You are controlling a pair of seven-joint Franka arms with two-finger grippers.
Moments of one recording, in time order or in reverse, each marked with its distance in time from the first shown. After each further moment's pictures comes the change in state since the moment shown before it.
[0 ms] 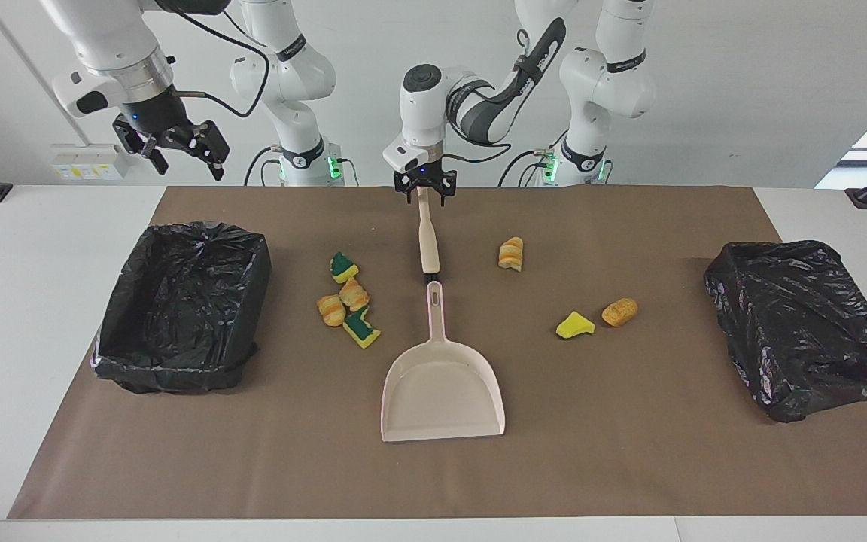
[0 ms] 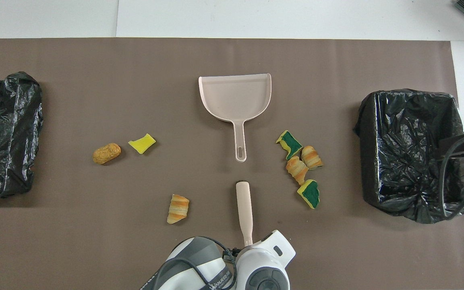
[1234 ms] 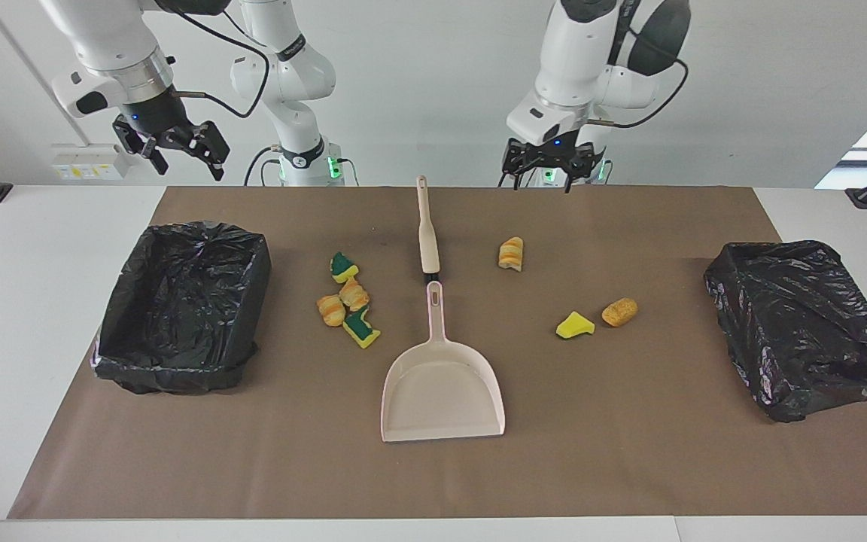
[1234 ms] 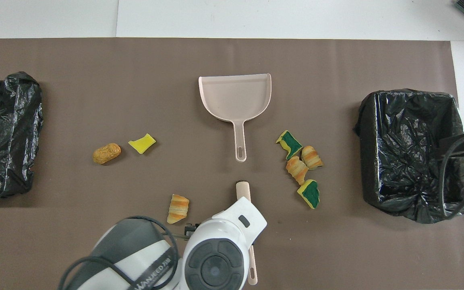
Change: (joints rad) left arm 0.157 -0.159 -0.002 0.082 0.013 -0.199 0.102; right arm 0.000 0.002 -0.001 0.002 0.000 0.000 0.000
